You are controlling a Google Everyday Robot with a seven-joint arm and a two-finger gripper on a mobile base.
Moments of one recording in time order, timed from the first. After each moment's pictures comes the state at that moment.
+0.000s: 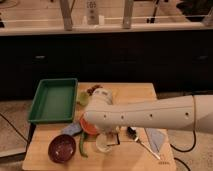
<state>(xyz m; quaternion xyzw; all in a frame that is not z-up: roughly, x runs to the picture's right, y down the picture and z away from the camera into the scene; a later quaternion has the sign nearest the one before) 0.017 0.211 0.693 -0.25 -0.18 -0.71 0.64</state>
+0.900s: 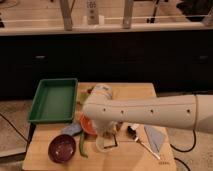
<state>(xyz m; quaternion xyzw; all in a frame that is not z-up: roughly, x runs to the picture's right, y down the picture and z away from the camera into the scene) -0.001 0.213 0.671 -0.25 -0.24 -0.71 0.62</state>
